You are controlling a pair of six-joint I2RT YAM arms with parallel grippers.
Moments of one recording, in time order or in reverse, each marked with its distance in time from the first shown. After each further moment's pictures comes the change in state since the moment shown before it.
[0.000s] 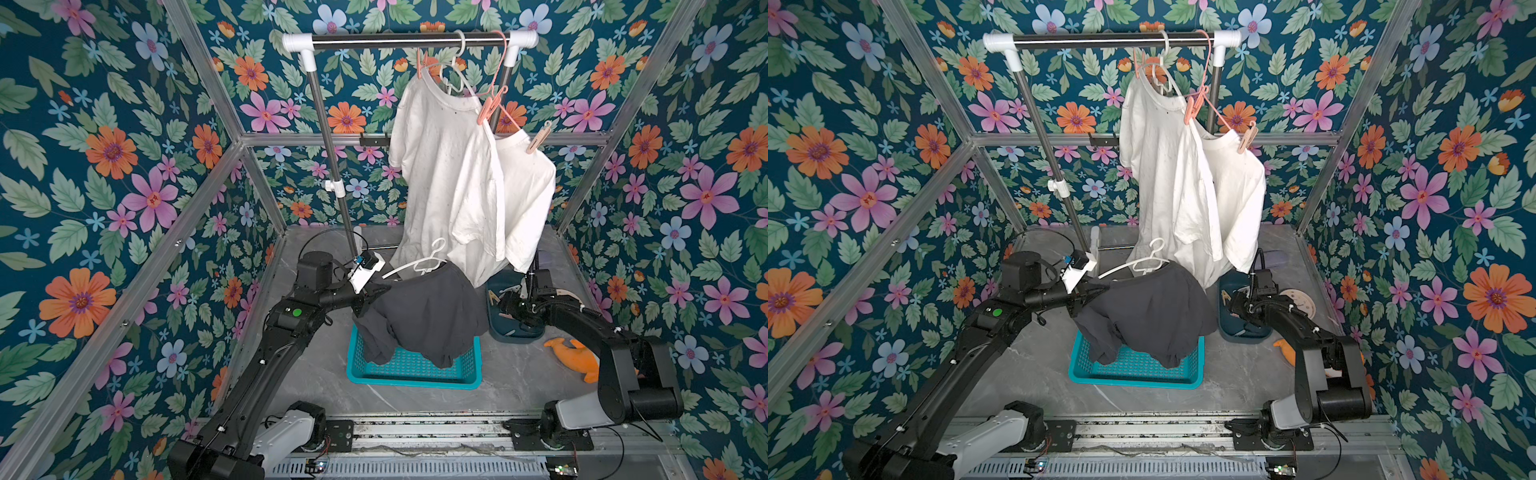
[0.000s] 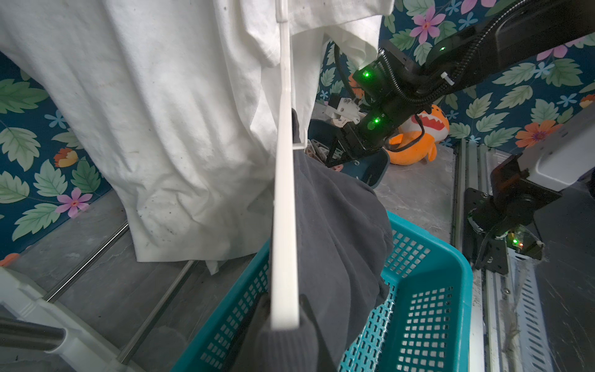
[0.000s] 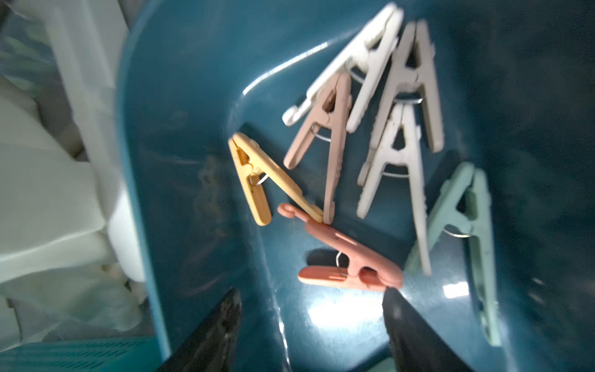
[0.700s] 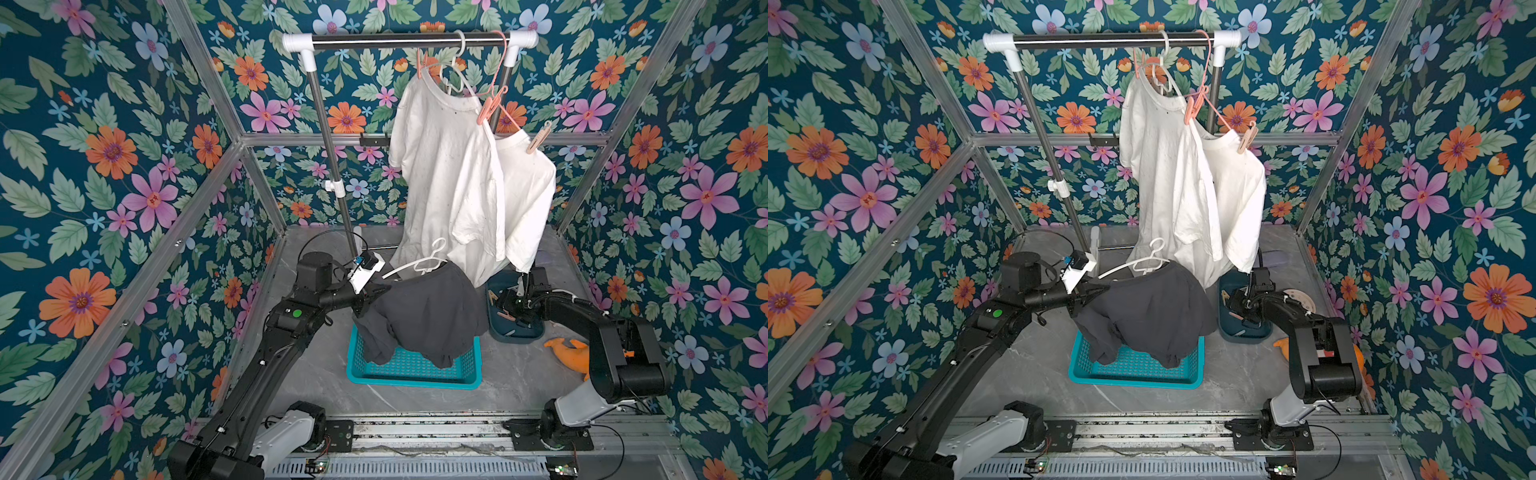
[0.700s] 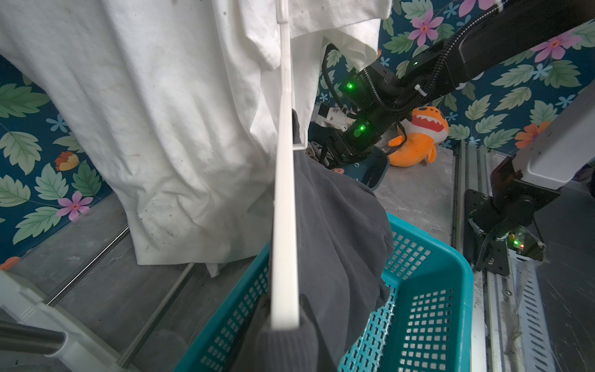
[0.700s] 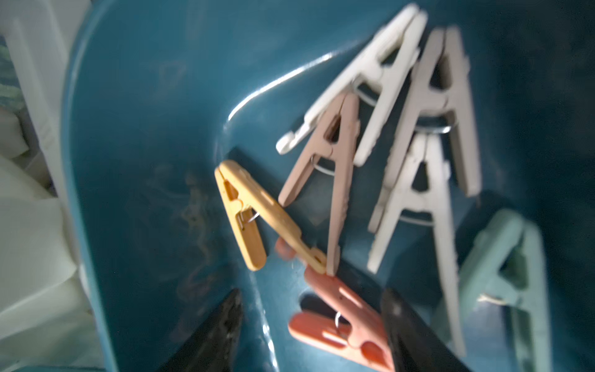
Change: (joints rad) left arm 0.000 0.000 -0.008 0.016 0.003 -0.003; right arm -0.007 0.135 0.020 0.070 -0.041 0.013
